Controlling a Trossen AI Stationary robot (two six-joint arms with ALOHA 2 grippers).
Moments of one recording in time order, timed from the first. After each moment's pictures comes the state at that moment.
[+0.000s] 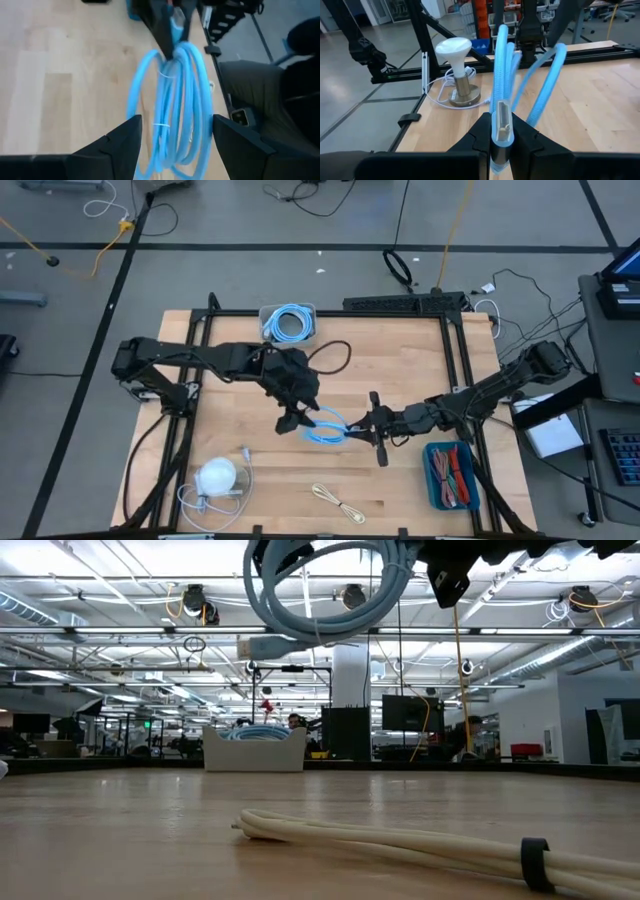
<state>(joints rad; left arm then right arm) -0.04 1.57 1.48 -0.67 0.36 -0.13 0.39 1.32 0.67 0.47 0.29 0.22</state>
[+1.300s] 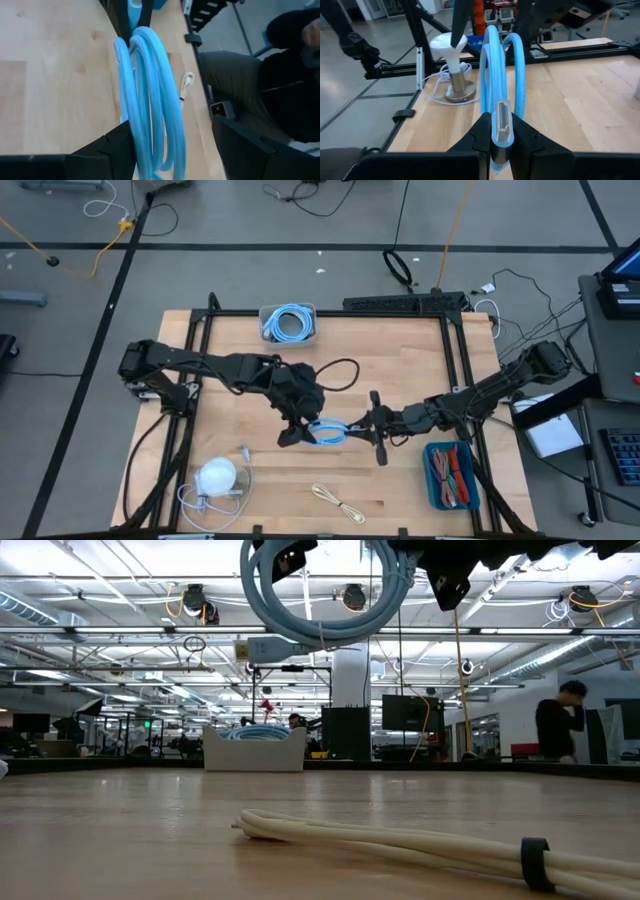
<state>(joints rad) -0.10 1.64 1.47 -0.63 0.44 -0.21 0.38 1.32 0.67 0.44 0.30 0.22</state>
